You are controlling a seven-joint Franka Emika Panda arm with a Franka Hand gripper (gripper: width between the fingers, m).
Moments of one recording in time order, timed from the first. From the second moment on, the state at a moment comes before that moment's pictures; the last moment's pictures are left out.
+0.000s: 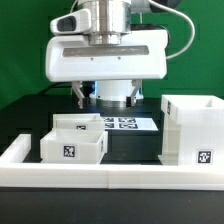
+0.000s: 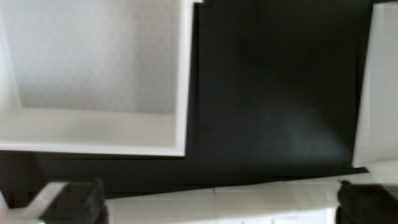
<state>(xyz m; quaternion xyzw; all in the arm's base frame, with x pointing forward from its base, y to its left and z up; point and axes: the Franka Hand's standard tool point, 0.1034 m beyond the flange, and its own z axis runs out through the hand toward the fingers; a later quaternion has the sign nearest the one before) 0.566 -0.063 0.100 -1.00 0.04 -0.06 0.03</state>
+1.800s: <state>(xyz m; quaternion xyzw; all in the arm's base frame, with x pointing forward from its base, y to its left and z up) 0.533 -0.076 0.018 -1.00 0.04 0.01 0.02</state>
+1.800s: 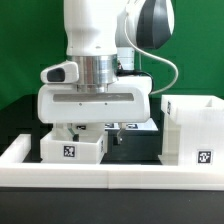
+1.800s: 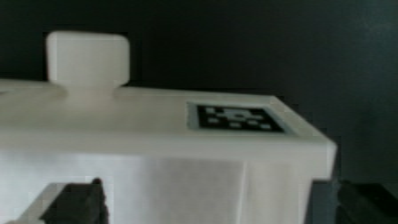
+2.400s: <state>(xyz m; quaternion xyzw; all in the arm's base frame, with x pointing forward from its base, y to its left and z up) 0.534 -0.073 0.005 -1.00 0.04 0.00 0.01</state>
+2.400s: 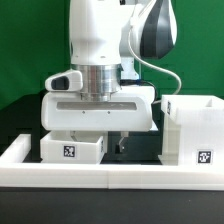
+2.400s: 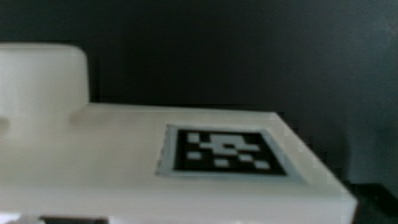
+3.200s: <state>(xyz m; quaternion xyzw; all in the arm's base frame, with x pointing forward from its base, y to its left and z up) 0.534 -0.070 0.005 -1.00 0.04 0.00 0.01</state>
